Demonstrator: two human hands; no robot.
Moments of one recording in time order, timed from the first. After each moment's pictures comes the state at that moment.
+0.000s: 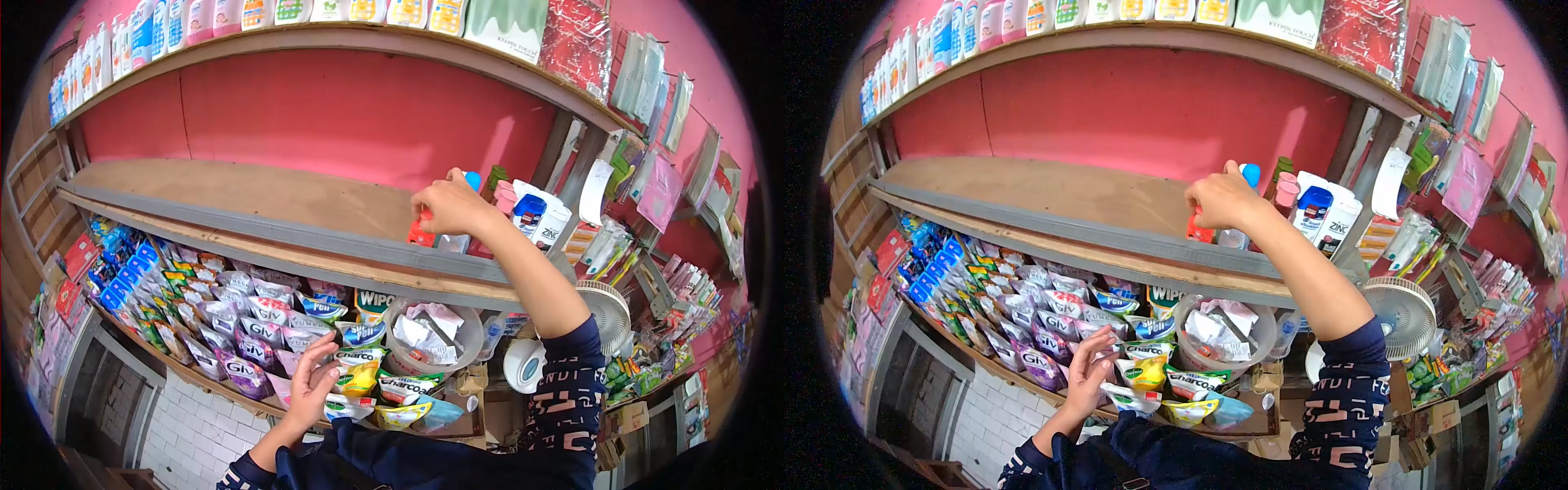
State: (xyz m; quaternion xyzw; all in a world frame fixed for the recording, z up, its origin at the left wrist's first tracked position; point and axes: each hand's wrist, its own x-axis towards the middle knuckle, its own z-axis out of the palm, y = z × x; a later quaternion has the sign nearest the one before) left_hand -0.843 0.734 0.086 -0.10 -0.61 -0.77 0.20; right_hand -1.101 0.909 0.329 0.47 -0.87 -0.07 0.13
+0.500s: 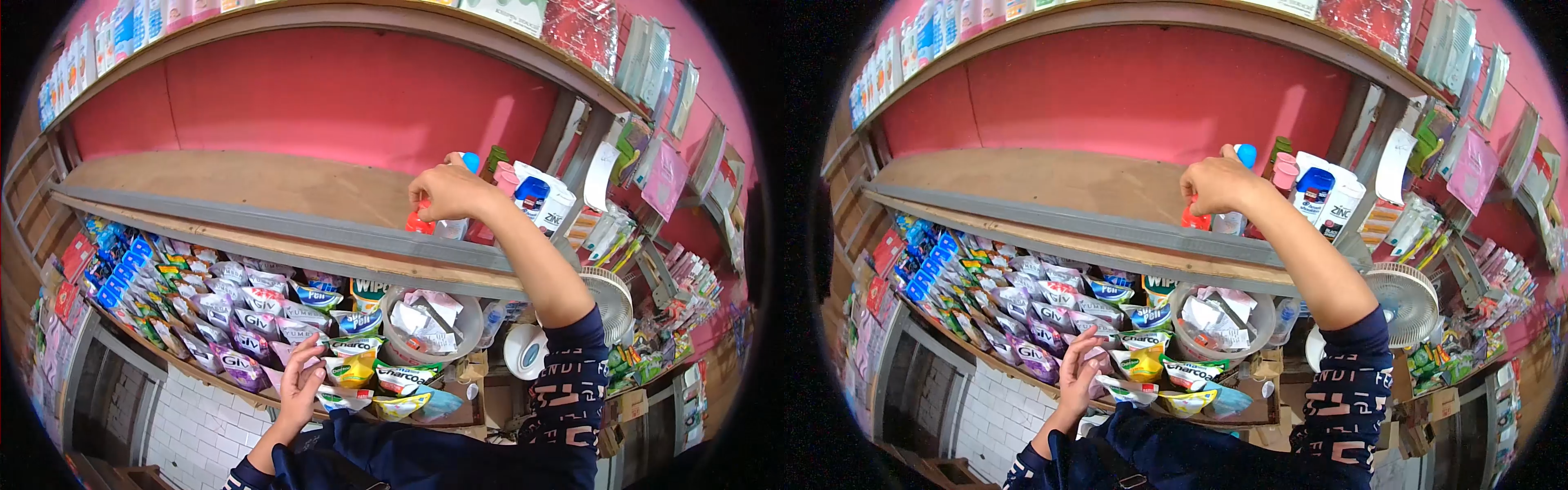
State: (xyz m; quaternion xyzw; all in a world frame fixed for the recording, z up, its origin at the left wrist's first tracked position) left_hand -0.836 0.733 0.067 -0.04 -0.63 -0.75 0.22; right_hand -1.104 0.913 0.333 0.46 -0.88 -0.06 0.06
